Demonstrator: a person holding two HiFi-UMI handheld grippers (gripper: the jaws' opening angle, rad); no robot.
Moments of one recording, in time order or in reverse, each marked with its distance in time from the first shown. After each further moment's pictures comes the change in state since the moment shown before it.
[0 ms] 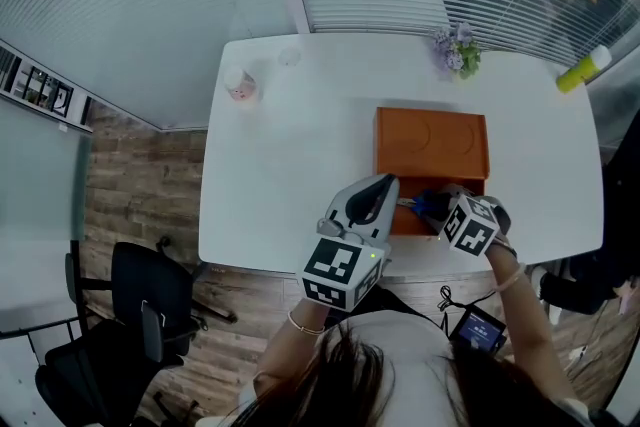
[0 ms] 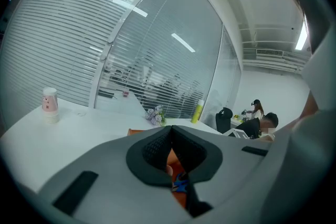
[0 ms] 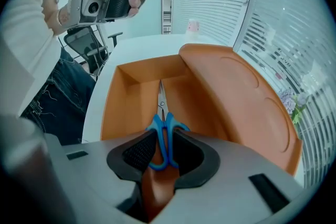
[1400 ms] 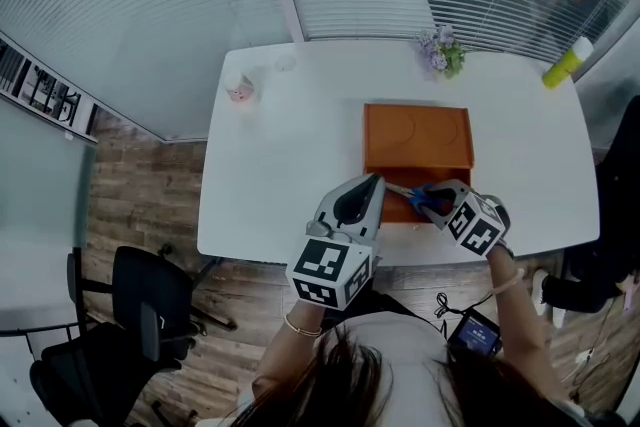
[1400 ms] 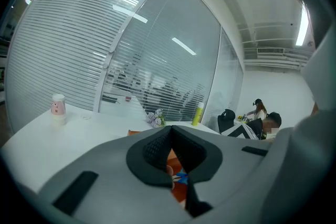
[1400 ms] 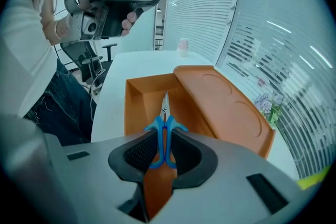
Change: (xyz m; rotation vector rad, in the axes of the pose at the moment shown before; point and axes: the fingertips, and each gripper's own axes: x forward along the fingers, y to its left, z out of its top) left arm -0.025 -0.022 0.002 0.019 -0.040 0.050; right arm -0.040 0.002 0.000 0.036 -0.141 -0.129
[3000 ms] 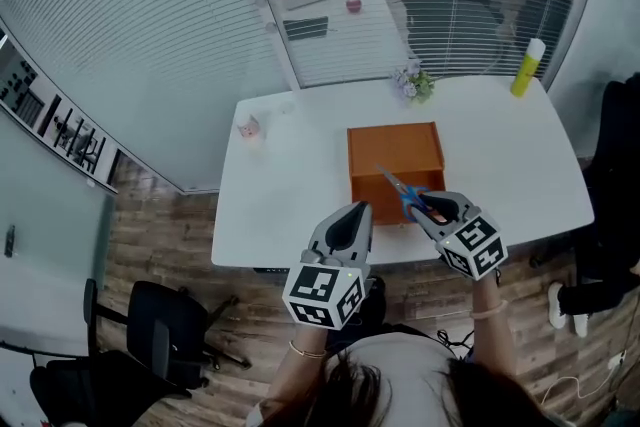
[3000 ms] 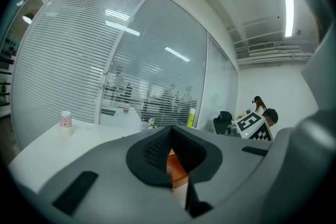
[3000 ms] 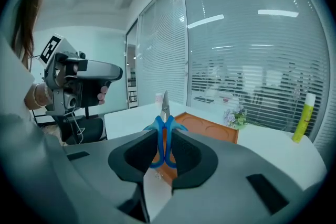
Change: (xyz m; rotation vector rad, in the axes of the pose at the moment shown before) left arm -0.074 -0.082 0.018 0.092 -0.091 0.022; right arm -0.127 0.029 0.042 0.360 -0.536 -0.250
